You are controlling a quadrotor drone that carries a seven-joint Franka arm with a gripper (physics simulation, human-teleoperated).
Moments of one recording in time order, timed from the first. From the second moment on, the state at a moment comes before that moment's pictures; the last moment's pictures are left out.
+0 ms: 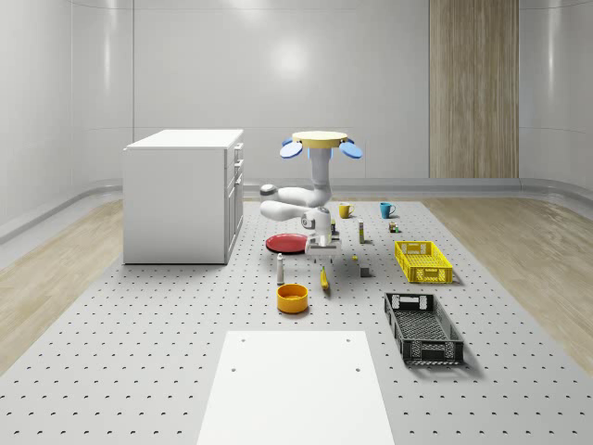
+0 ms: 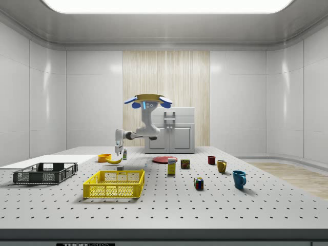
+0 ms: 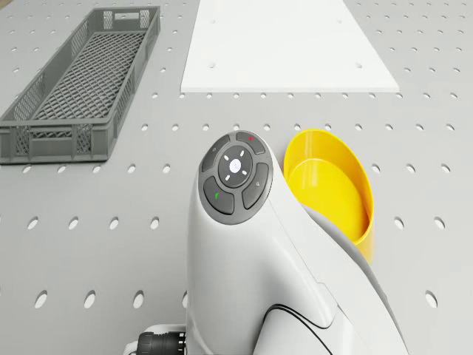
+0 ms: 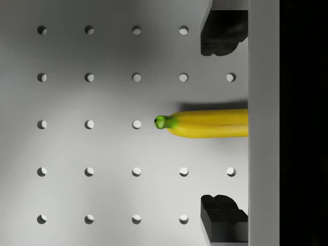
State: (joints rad) arm -1.17 -1.51 1.37 -2.87 -1.78 1.56 1.69
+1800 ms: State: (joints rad) arm -1.19 -1.54 1.24 -2.84 -1.89 1.64 1.69
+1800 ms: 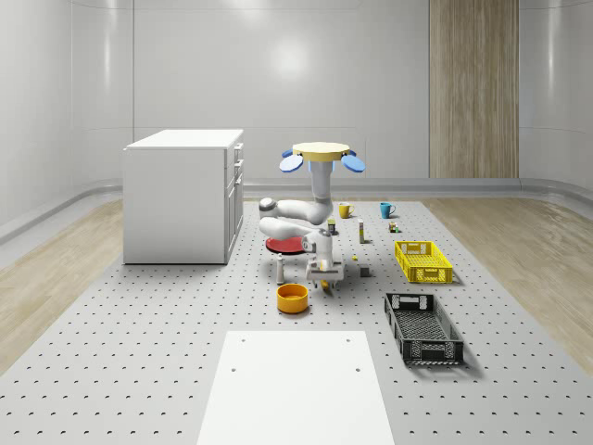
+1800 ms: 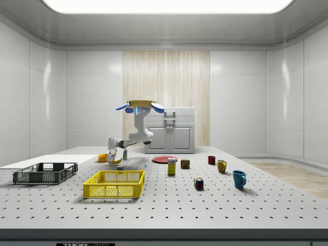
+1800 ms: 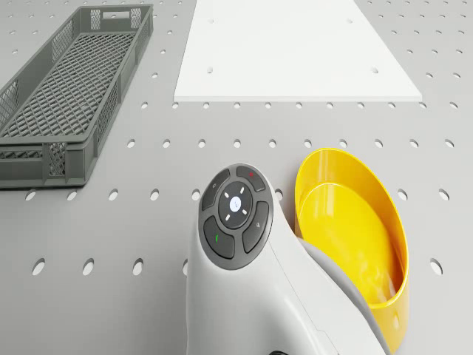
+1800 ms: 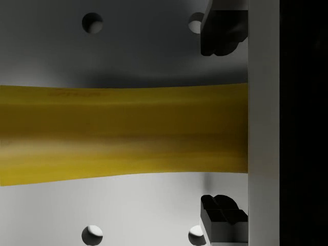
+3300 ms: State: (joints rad) arm -1.18 -1.56 1.35 -2.86 -1.79 1.62 1.71
